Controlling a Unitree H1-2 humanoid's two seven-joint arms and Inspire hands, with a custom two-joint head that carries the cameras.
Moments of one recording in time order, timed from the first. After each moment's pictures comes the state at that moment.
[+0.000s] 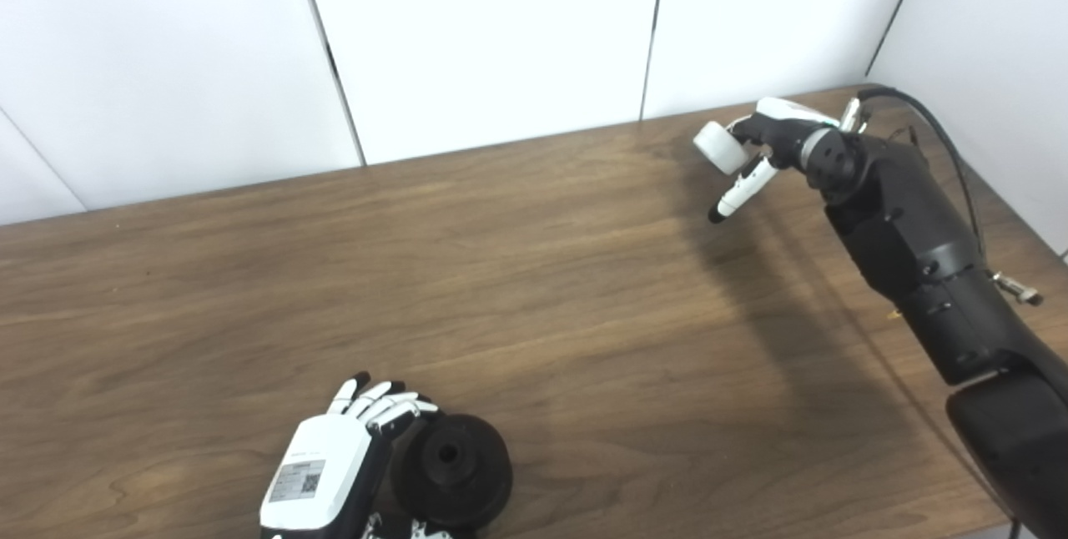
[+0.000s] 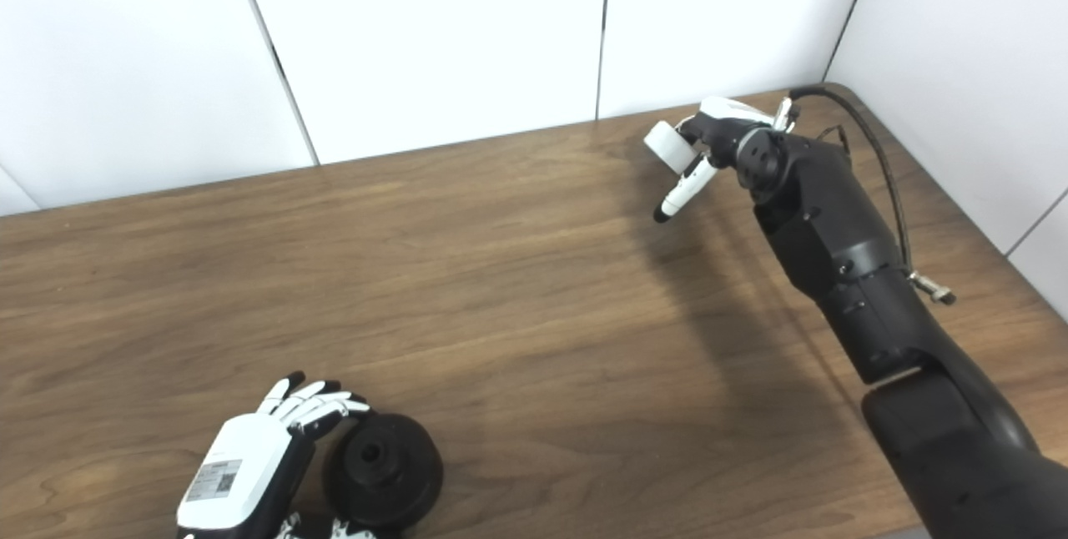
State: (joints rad) left arm 0.23 0.26 -0.34 -0.43 0.96 -0.01 -0.16; right arm -0.55 -0.57 0.12 0.22 -0.83 0.47 0.61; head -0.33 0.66
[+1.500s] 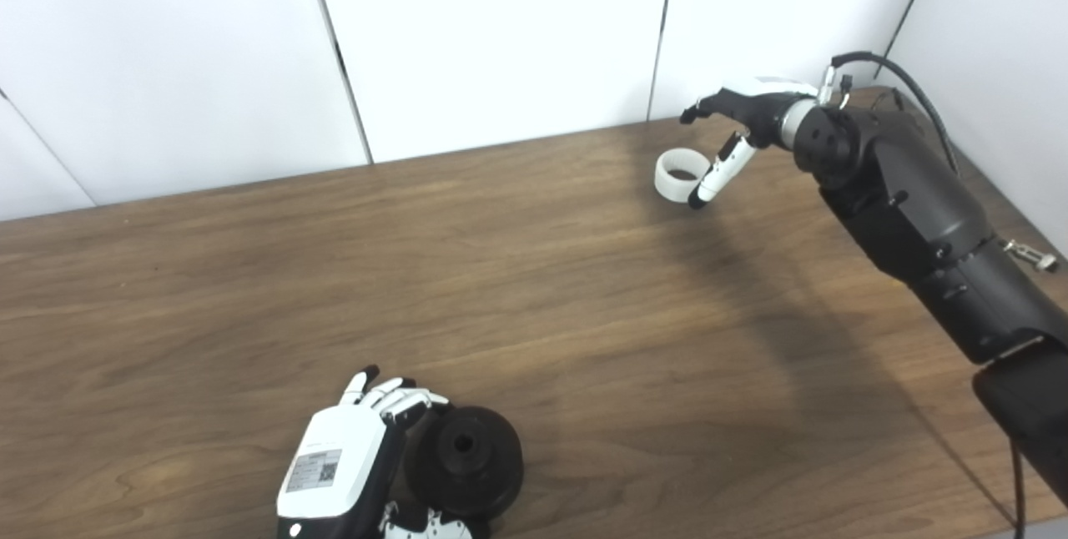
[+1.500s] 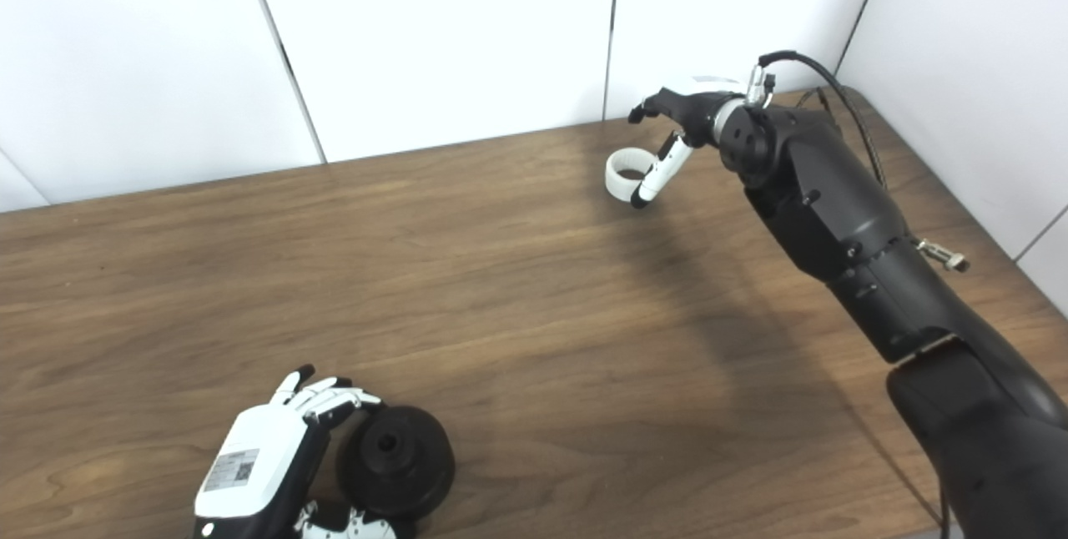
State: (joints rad) left arm 0.22 0.21 -0.37 -0.43 1.01 0.04 -0.18; right arm -0.60 -0.65 0.26 0.10 -0.79 0.46 0.66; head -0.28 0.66
